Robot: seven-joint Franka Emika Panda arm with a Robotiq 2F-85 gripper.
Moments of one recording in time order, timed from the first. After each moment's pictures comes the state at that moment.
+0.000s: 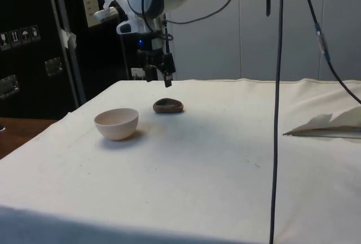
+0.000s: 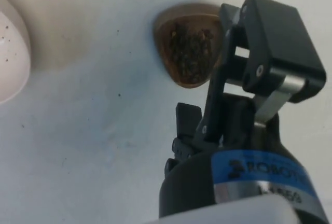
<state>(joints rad) -0.04 0.60 -0.24 -1.76 0.06 2.36 -1.34</state>
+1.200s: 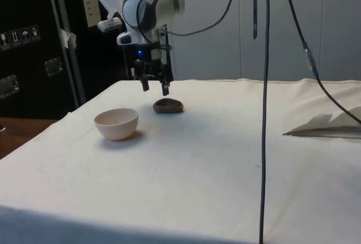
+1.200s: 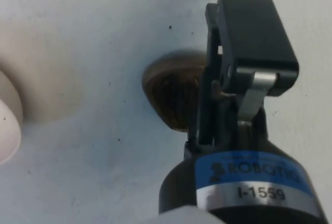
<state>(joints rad) -0.05 0.74 -0.27 -1.62 0.17 2.36 -1.53</state>
